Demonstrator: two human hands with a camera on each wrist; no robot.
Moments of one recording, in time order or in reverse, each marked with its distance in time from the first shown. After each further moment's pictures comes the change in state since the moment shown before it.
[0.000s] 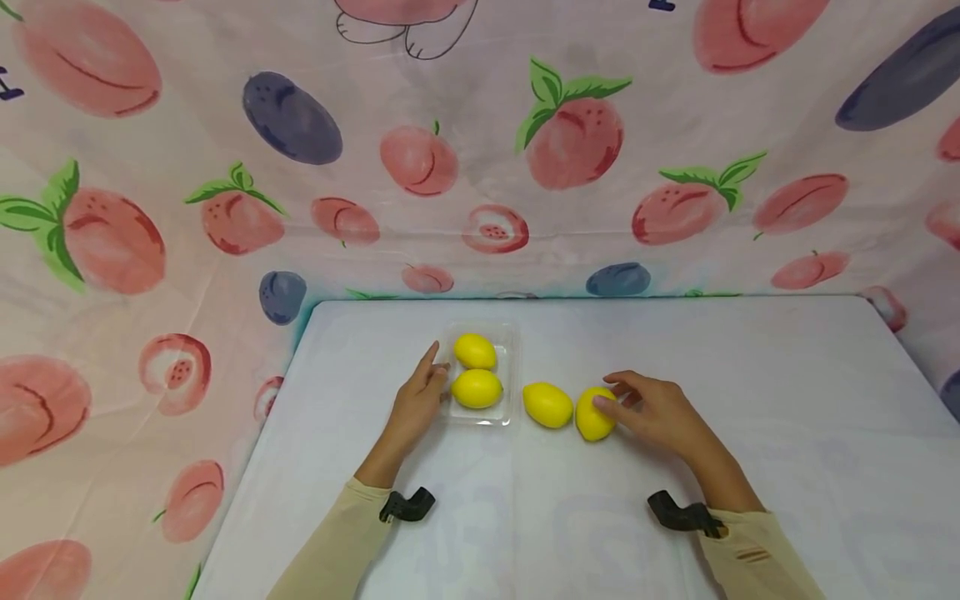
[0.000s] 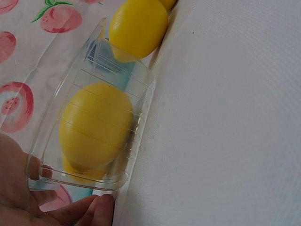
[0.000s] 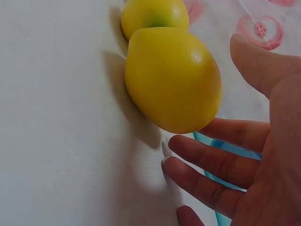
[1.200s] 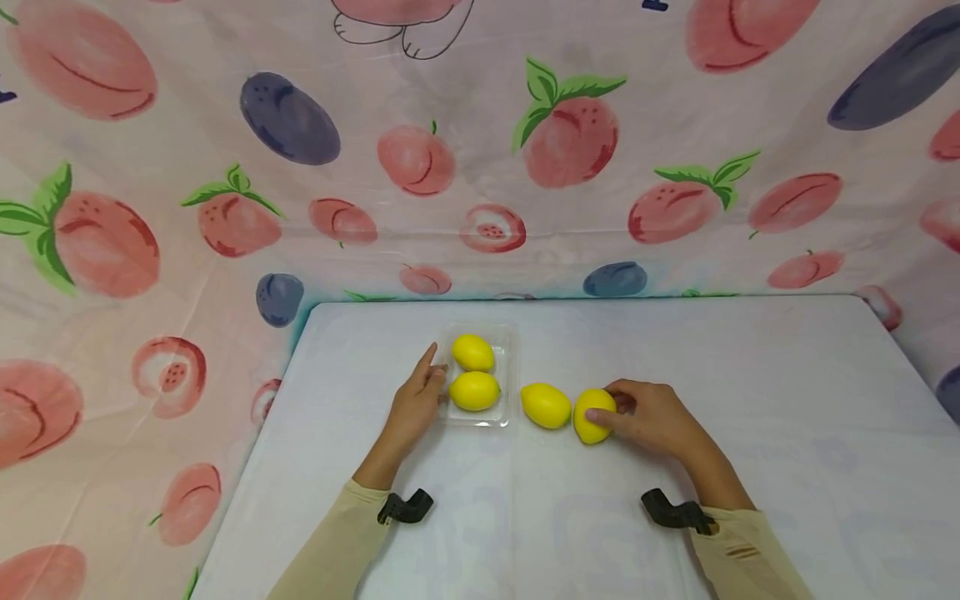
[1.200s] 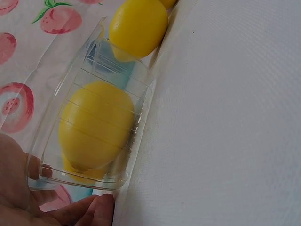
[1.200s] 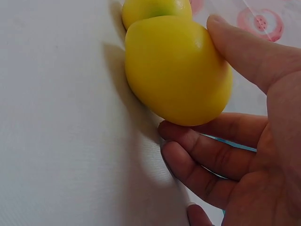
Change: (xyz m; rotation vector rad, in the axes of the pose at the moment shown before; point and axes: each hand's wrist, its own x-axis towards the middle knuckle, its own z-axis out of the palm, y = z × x) left_hand -0.002 0.002 -0.001 0.010 0.008 0.001; right_hand 0.001 0.001 0.009 -0.031 -0.034 0.053
